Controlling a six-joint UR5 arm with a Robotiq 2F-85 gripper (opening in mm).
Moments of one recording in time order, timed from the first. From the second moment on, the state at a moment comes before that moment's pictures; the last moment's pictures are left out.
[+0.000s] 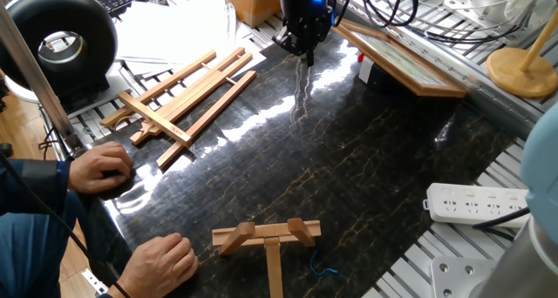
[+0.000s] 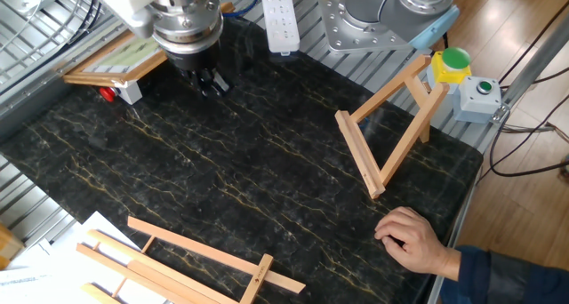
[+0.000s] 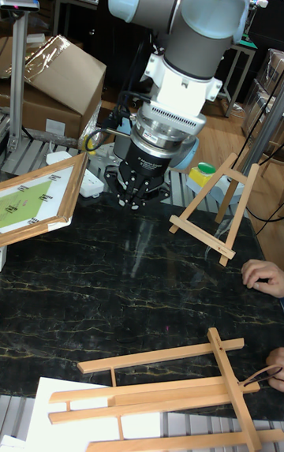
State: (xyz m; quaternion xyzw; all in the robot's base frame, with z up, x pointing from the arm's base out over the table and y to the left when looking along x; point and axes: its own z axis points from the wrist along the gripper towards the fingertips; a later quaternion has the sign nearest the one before) arm 0.528 -0.025 0.197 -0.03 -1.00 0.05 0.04
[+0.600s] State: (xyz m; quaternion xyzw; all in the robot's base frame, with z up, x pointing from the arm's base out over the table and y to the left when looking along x) arm 0.547 -0.035 0.217 -0.04 -0.99 0.10 0.01
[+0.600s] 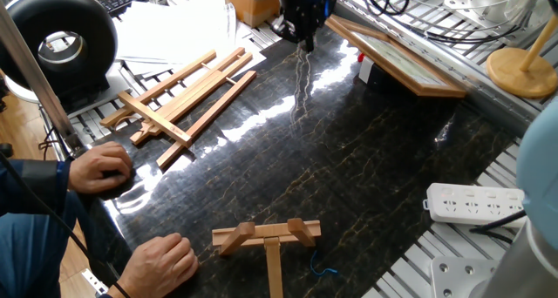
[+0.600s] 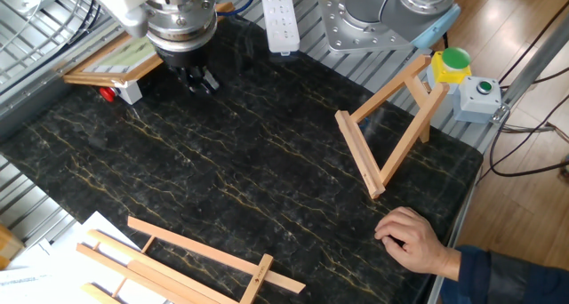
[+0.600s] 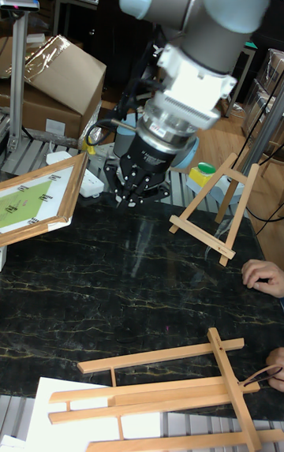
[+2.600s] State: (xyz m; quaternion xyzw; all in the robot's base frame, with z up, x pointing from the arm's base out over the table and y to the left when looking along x) arm 0.500 -0.097 0.220 0.06 -0.96 0.28 0.00
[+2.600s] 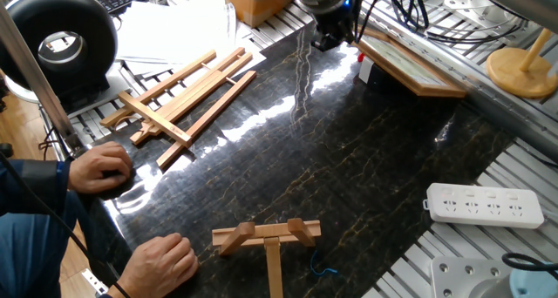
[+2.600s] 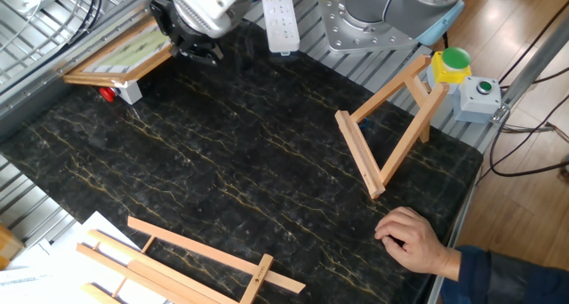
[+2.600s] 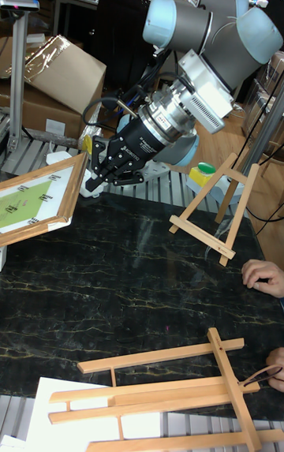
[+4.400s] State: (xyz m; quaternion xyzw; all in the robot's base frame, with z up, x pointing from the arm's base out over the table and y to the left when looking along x) arm 0.479 -0.080 0.201 0.02 -0.97 0.25 0.02
